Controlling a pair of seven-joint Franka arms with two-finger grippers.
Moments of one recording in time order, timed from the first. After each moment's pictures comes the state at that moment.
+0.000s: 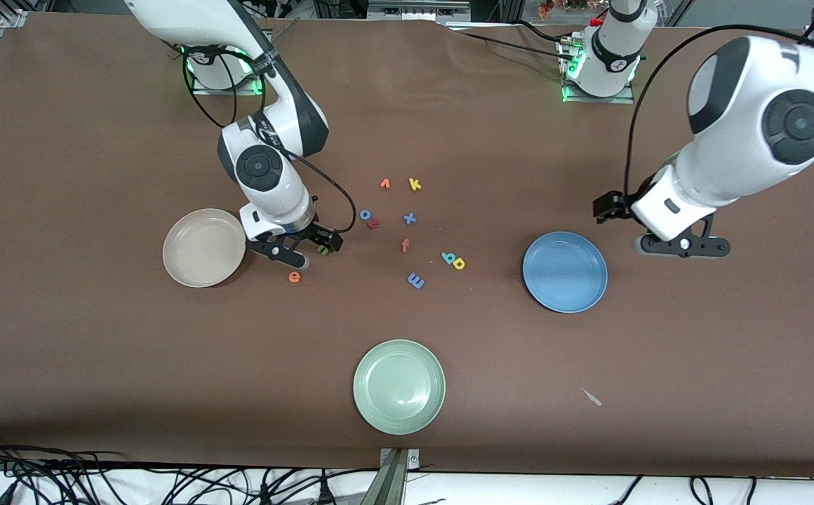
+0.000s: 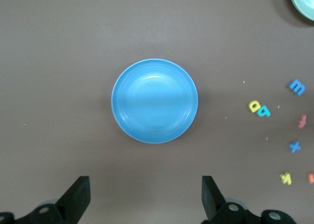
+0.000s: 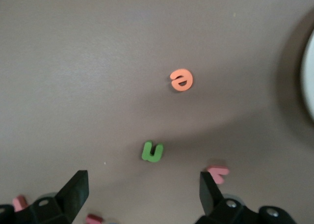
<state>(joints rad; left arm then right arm) -0.19 0.21 -0.05 -1.65 -0.05 1.73 -0.23 0.52 0.46 0.01 -1.93 0.01 2.41 0.93</state>
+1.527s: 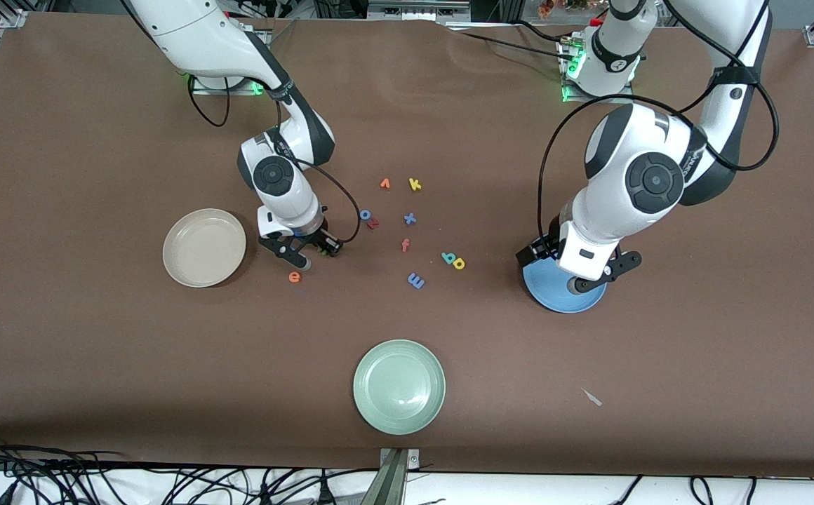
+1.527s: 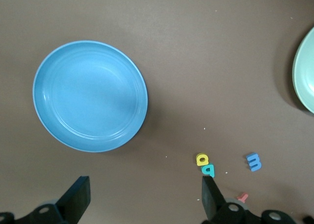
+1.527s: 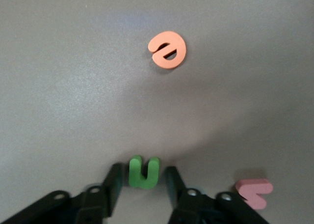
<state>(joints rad) -0.31 0.39 -0.05 -1.65 -0.13 1.98 -0.82 0.51 0.56 0.03 -2.01 0.01 2.64 1.08</state>
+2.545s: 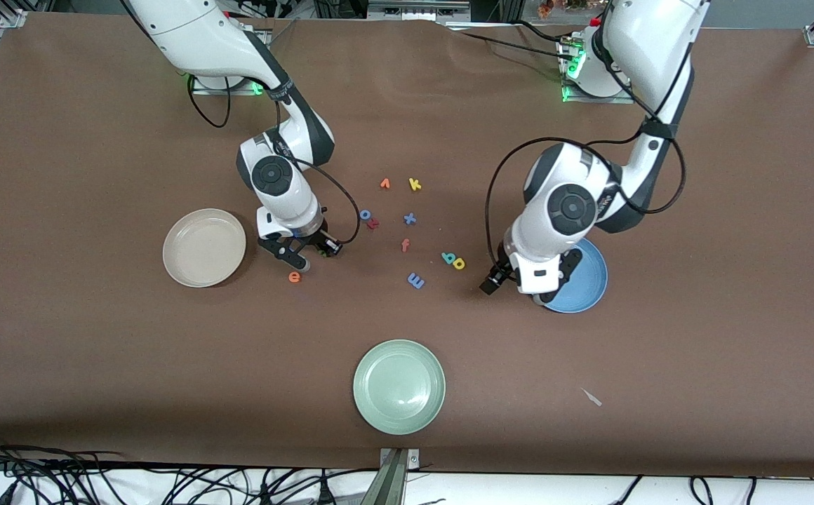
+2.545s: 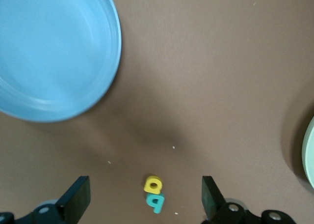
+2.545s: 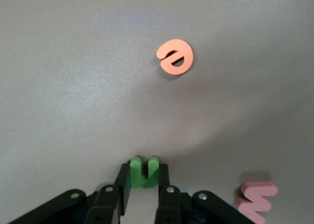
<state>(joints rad) -0.43 0.57 -0.06 -1.65 -0.13 2.24 -1.34 0.51 0.56 0.03 -2.00 0.01 2.64 1.08</state>
